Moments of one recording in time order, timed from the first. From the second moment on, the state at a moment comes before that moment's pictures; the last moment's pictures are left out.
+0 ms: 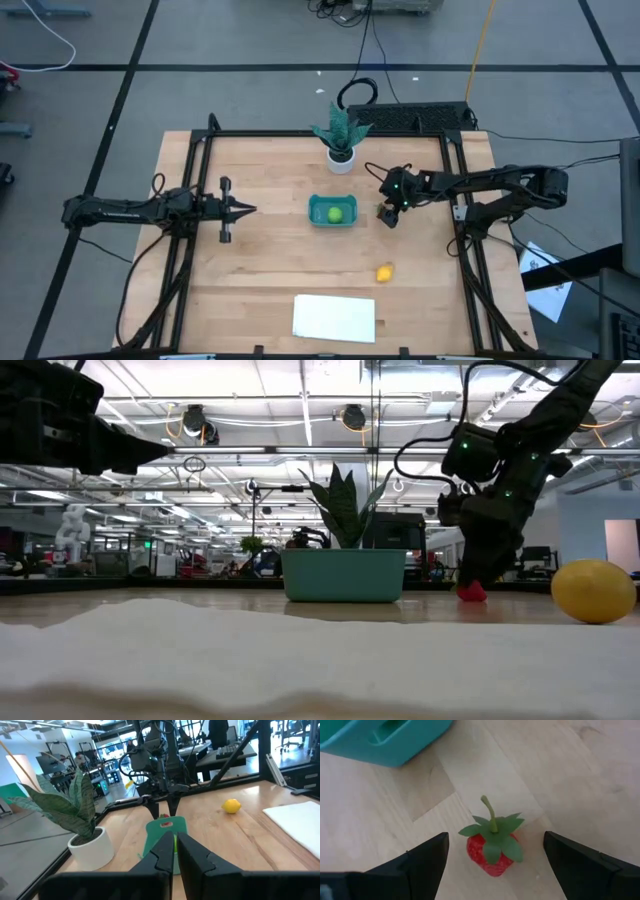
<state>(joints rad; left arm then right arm) 0.01 0.23 0.01 0.21 -0.02 0.23 -0.35 1.35 0.49 -0.20 -0.17 0.30</state>
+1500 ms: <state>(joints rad) 0.01 0.23 0.01 0.21 -0.03 0.23 -0.32 1.38 0.57 -0.27 -0.15 0.19</state>
